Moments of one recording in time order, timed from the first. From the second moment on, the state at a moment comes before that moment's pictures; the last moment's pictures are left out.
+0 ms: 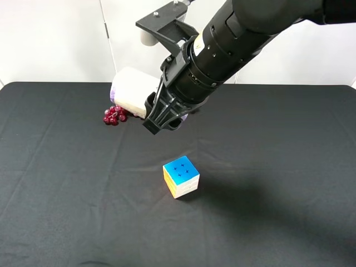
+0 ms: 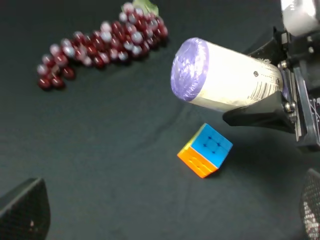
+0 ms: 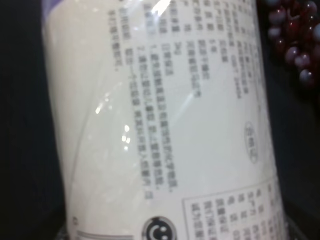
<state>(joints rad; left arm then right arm) 0.15 0.66 -0.96 -0.61 1.14 0.39 0.86 1.59 -1.21 0.13 0.63 -0.32</state>
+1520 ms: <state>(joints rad) 0.15 0.14 -0.54 0.00 1.15 0.02 0.86 1.59 -1.21 0.14 0.64 -0.30</state>
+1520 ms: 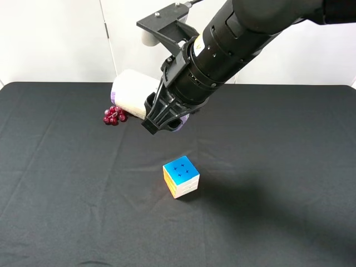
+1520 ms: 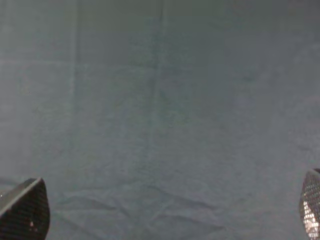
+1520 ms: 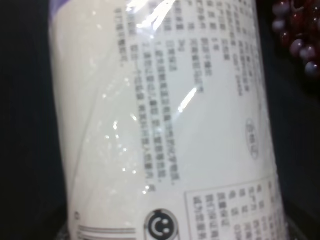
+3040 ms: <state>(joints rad) 0.01 0.06 -0.49 -0.02 1.06 0.00 0.86 1.59 -1.21 0.14 0.63 -0.28</state>
